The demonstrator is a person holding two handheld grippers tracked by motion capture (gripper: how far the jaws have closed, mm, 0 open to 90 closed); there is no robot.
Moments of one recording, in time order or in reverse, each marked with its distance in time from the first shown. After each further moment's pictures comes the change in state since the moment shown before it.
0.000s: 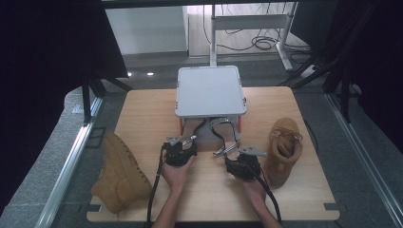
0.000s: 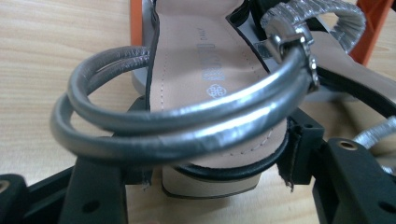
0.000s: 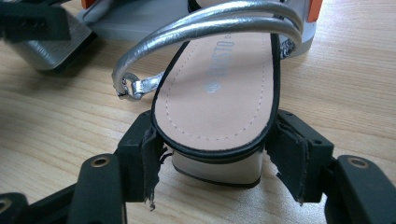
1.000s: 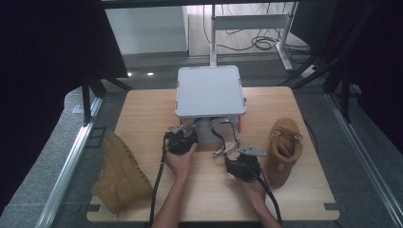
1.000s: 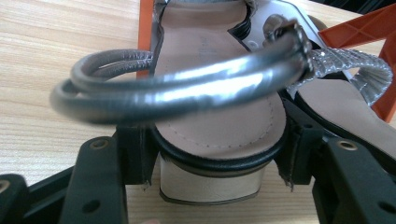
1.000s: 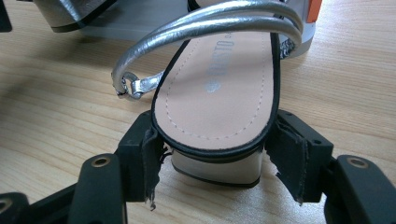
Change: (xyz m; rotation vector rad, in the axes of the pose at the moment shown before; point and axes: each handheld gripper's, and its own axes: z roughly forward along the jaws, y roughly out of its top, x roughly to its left) left arm -0.004 0.025 0.025 -0.042 0.055 -0.033; right arm 0.001 -0.001 0.000 -0.004 -0.004 -0.006
